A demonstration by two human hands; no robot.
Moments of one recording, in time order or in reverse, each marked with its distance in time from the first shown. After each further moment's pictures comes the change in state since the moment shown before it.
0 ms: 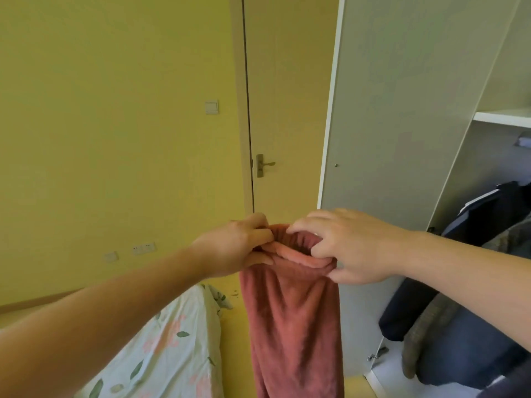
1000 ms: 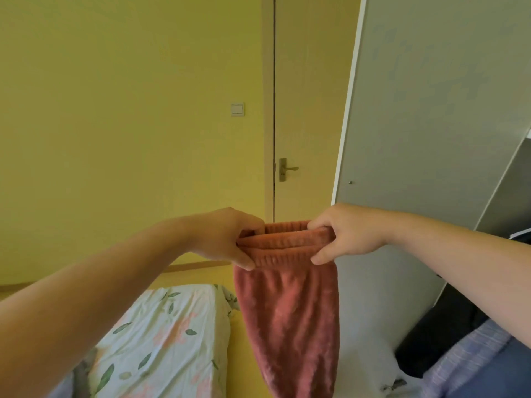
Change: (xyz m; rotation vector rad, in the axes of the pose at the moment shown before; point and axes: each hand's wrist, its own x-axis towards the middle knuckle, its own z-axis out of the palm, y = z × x) left_hand 0.042 -0.030 -0.042 -0.264 -0.365 -0.445; right_hand 0.045 0.089 0.000 0.686 -0.157 0.210
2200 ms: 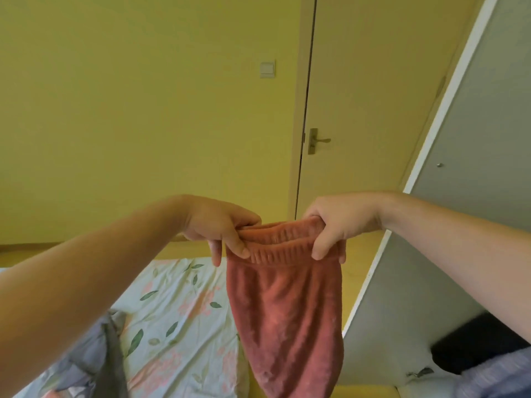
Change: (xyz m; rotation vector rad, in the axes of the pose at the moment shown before) left_hand -0.007 -0.129 0.001 -0.670 -0.483 -0.230; right_hand 0.142 -0.023 0.034 0.366 -0.443 0.103
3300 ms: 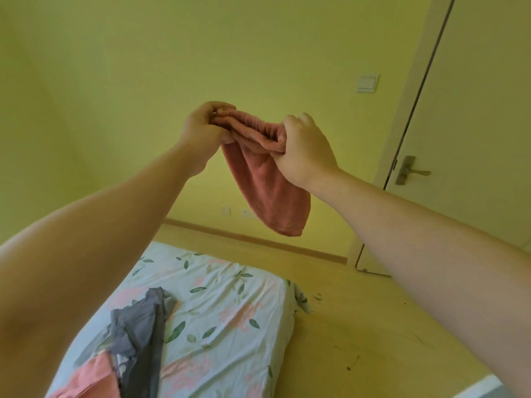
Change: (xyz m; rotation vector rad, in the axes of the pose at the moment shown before) left_hand -0.065 -0.049 -0.171 -0.479 1.529 0.309; right_hand 0.203 -0.139 -0.088 -0.354 1.078 -0.585
